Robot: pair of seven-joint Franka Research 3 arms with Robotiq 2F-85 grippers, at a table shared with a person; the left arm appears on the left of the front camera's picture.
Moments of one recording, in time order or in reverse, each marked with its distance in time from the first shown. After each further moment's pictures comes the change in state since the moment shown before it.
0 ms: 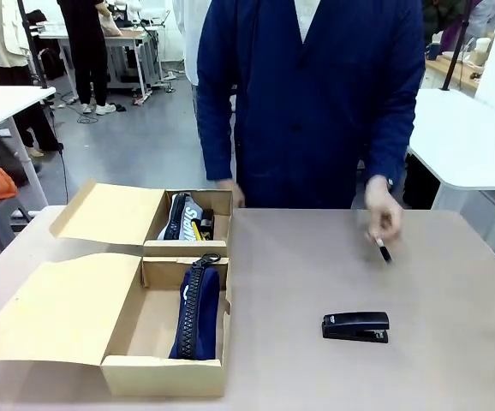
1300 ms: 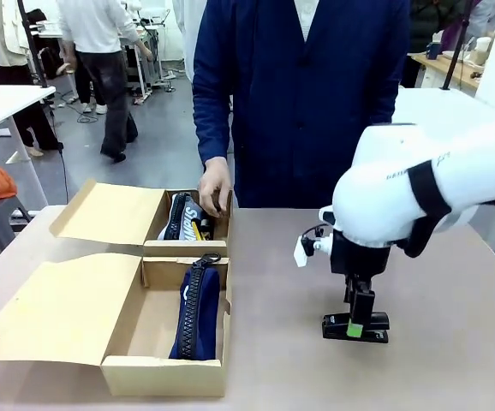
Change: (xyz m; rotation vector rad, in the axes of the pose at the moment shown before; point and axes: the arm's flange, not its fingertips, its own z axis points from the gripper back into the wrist) left arm 0.000 0.000 0.000 0.001 0.000 0.001; right arm 0.070 0.055 -0.360 -0.147 1.153 0.422
